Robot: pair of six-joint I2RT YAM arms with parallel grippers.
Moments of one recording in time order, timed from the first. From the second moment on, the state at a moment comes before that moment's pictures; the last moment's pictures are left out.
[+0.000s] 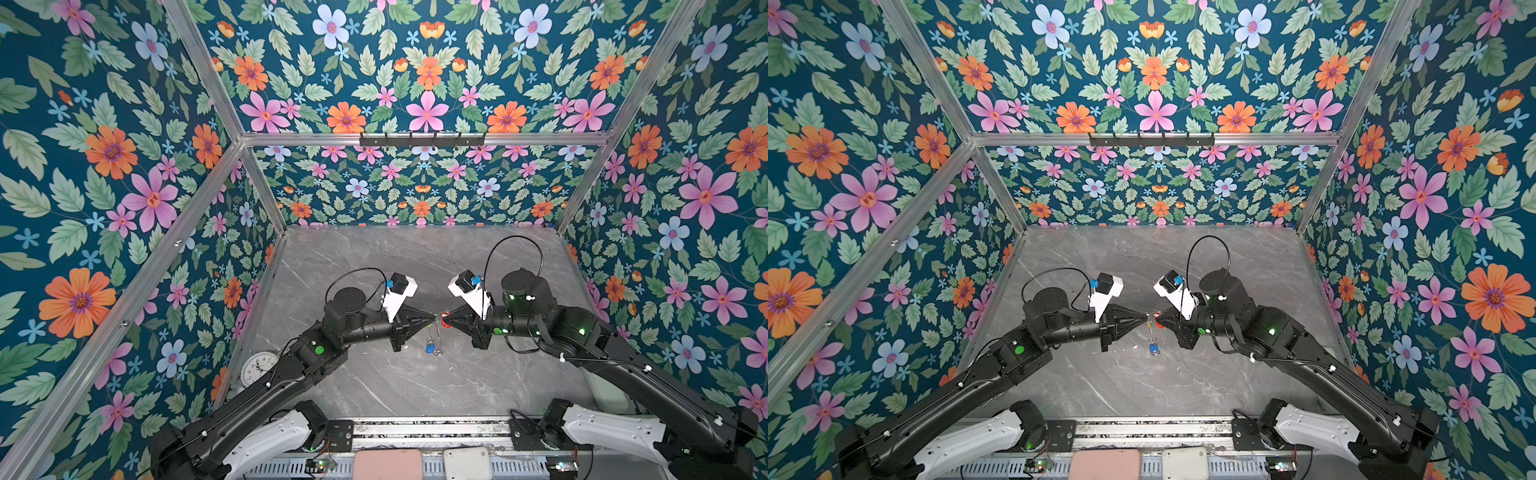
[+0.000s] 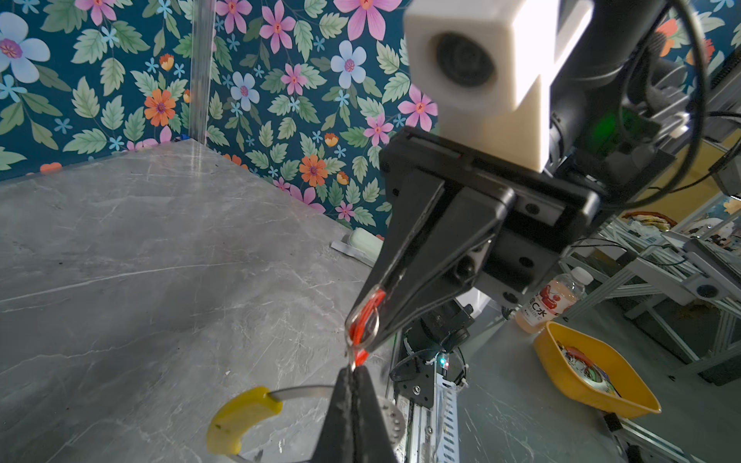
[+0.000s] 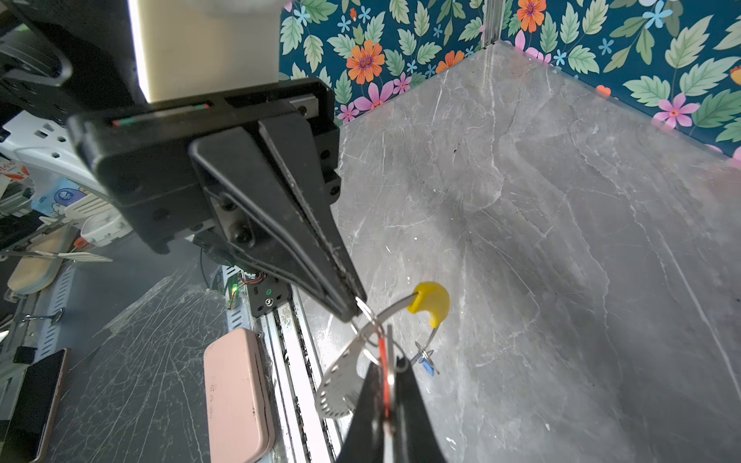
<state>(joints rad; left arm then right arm) -0.82 0.93 0.81 -0.03 0.58 -0.30 0.84 1.05 1.19 -0.68 -0.33 0.03</state>
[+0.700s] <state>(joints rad) -0.82 0.97 0.82 -0.04 0.71 -0.28 0.90 1.11 1.34 -0.89 -0.25 -0.15</state>
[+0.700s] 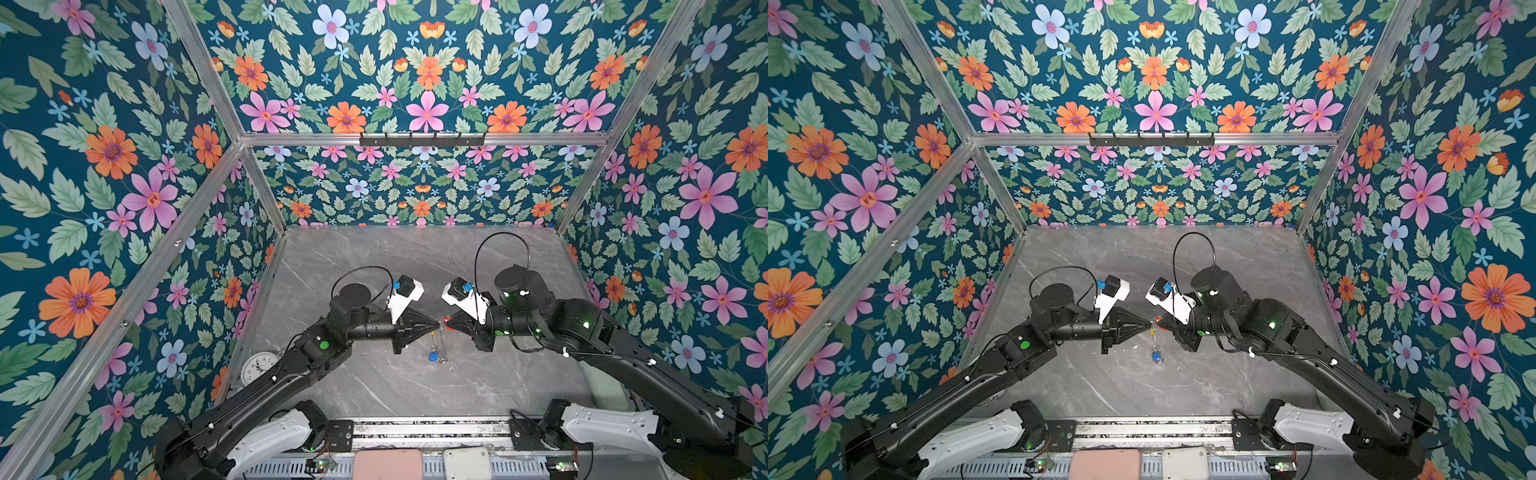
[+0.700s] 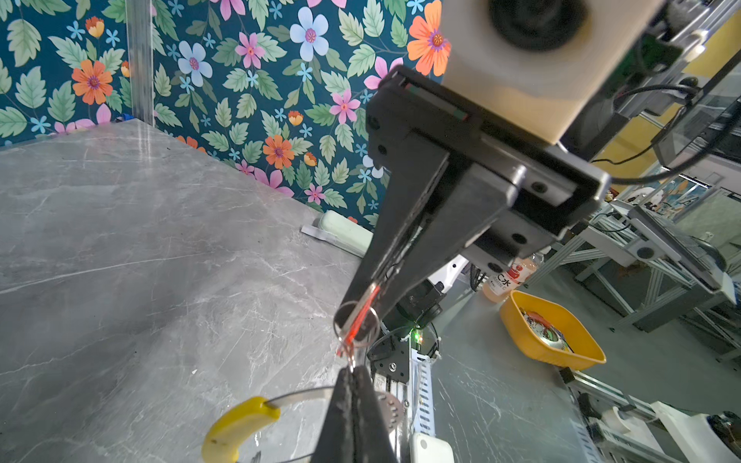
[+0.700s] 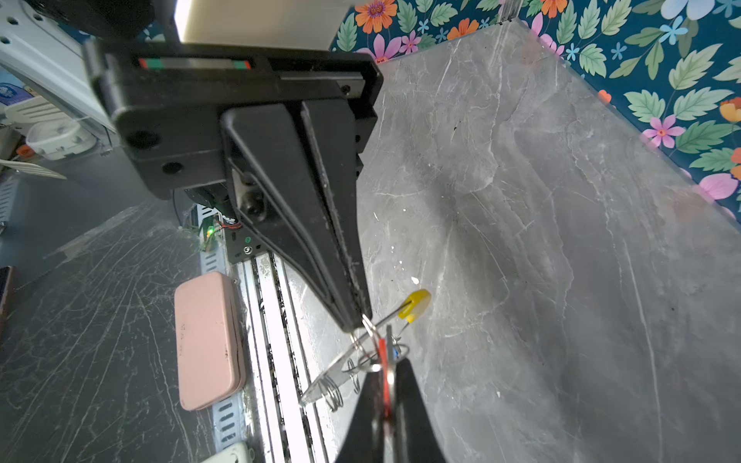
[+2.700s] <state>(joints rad) -0.82 0.99 0.58 0.68 0.79 -0.61 0.95 1.23 1.52 -0.87 -0.26 -0.30</state>
